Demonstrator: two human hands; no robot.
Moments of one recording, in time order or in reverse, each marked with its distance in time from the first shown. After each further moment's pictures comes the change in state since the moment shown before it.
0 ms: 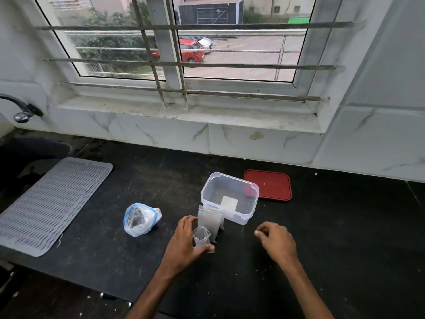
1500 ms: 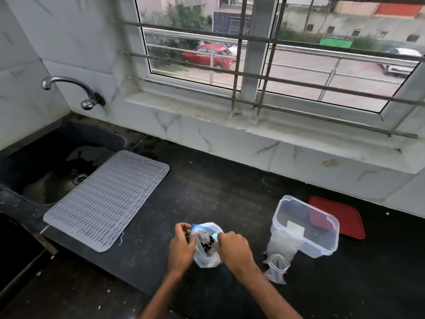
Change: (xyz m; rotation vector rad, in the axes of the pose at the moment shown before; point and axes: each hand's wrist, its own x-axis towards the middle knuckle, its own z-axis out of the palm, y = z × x) left_hand 0.004 -0.163 -0.118 -0.398 0.338 -0.489; right_hand -0.036 -0.286 0.148 -0.491 -0.181 -0.527
